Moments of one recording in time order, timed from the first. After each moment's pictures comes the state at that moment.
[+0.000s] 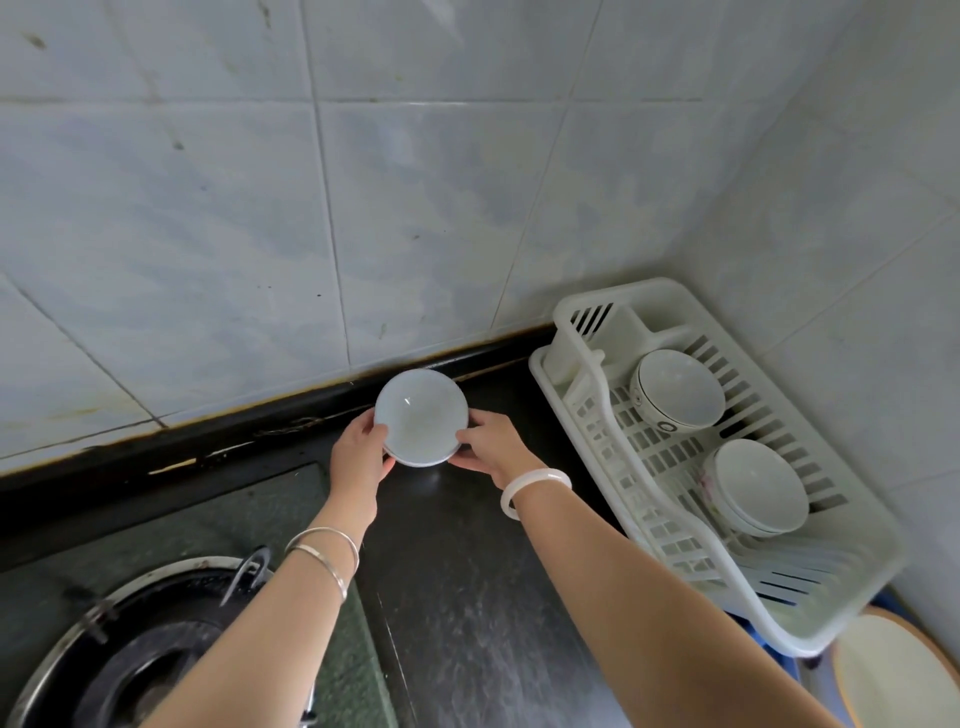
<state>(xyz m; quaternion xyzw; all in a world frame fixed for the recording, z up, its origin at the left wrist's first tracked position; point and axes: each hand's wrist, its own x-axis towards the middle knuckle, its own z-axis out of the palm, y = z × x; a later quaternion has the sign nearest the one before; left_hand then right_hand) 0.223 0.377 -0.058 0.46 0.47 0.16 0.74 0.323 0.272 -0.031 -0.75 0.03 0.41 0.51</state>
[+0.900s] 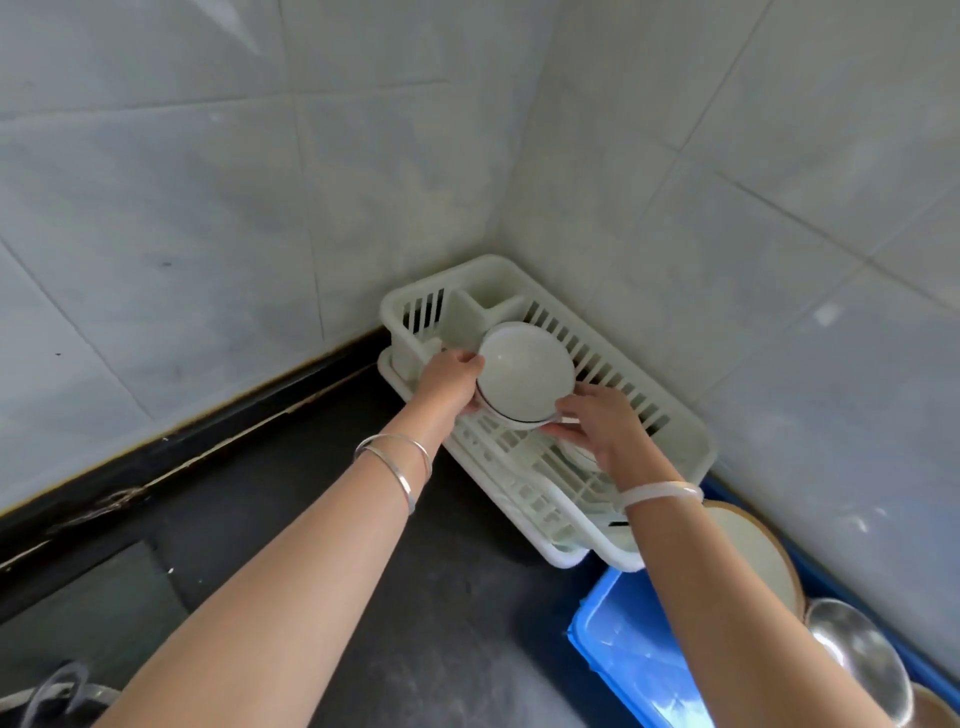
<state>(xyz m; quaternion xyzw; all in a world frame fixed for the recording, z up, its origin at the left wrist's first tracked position) 0.381 0.211 0.048 0.66 0.24 -0.08 0.71 0.391 0.046 0.063 -0.73 0.20 0.18 0.63</state>
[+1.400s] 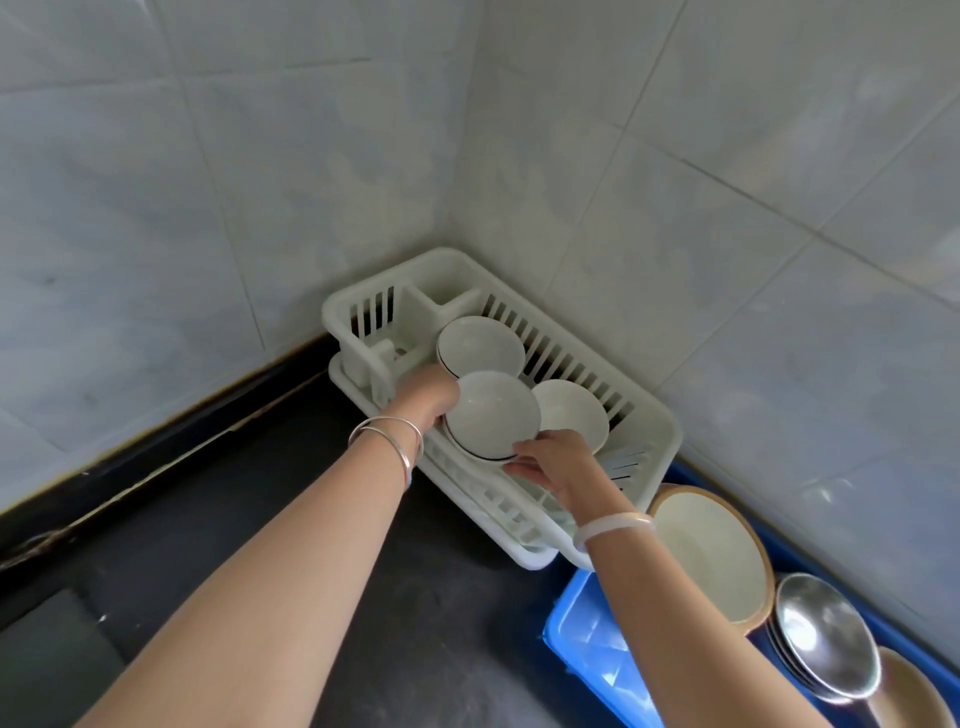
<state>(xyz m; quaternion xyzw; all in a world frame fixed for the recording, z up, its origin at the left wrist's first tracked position) 0.427 0.186 0.006 0.79 0.23 -0.21 0.53 0.383 0.025 0.008 -0.72 0.28 0.22 0.60</state>
